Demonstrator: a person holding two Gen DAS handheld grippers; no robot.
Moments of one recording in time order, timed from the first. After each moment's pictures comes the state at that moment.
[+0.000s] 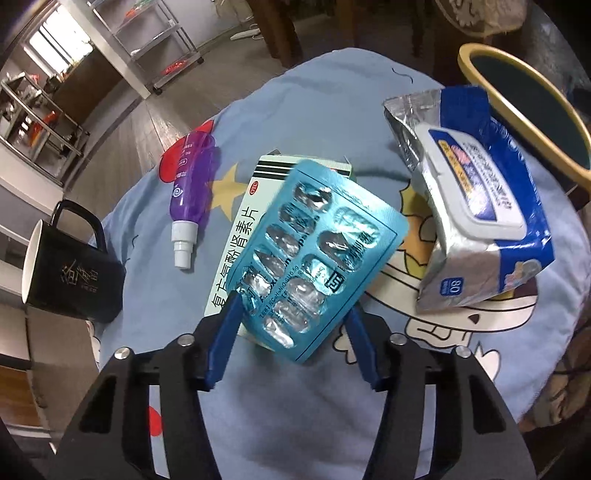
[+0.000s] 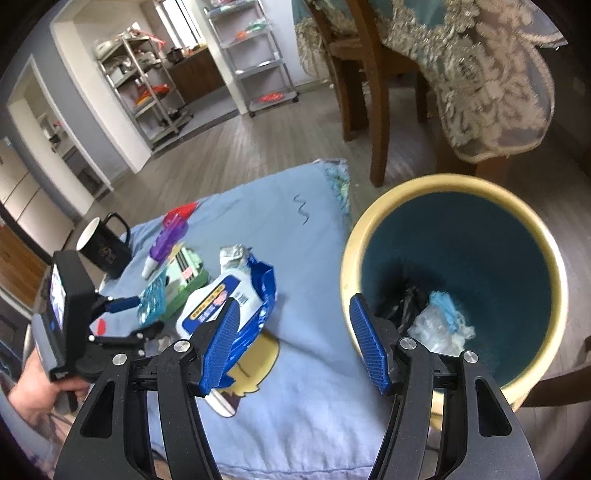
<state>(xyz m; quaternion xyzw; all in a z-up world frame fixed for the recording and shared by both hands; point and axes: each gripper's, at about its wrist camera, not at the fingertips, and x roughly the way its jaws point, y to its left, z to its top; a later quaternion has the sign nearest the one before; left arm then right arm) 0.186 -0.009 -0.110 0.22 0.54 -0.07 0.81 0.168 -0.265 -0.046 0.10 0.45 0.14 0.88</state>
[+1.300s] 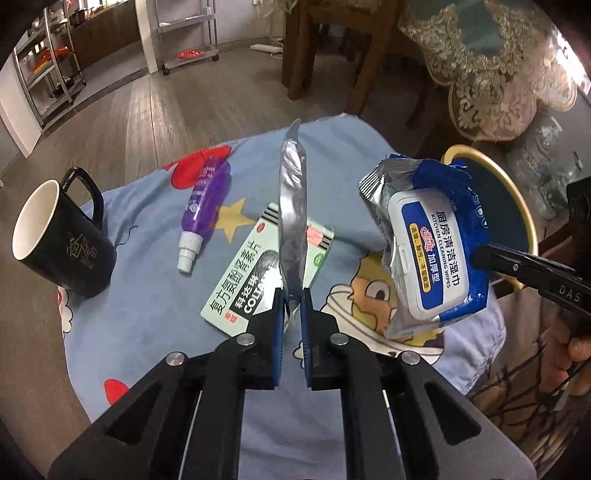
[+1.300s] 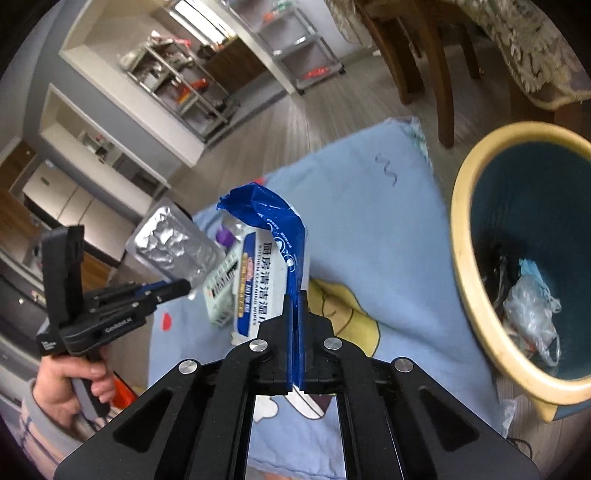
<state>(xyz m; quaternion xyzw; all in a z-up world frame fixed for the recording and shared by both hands) 0.188 0.023 -0.045 0.03 0.53 -0.11 0.84 0.172 -0.239 -0.063 0.20 0.46 0.26 0.83</state>
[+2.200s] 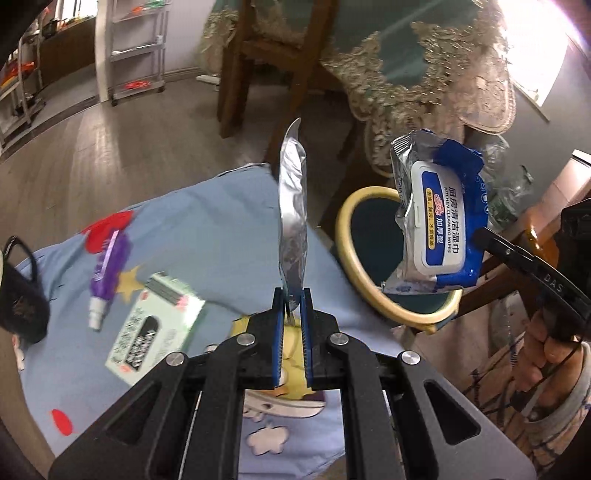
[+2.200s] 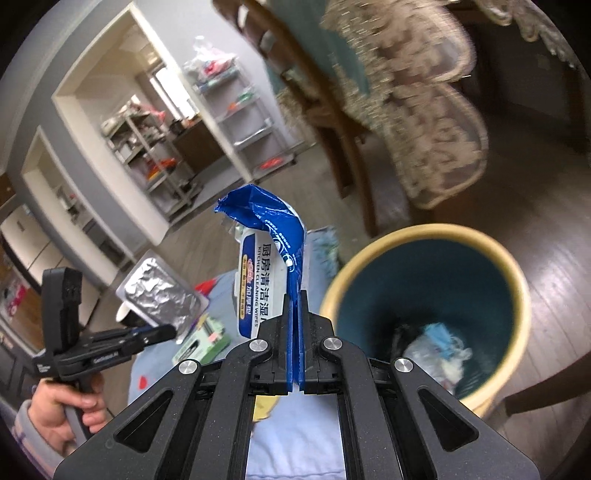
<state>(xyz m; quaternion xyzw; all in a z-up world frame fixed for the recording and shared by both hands) 0.193 -0.071 0.000 -0.01 0.48 -0.21 0.85 0.134 -0.352 0.006 0.21 0.33 0.13 0.91</state>
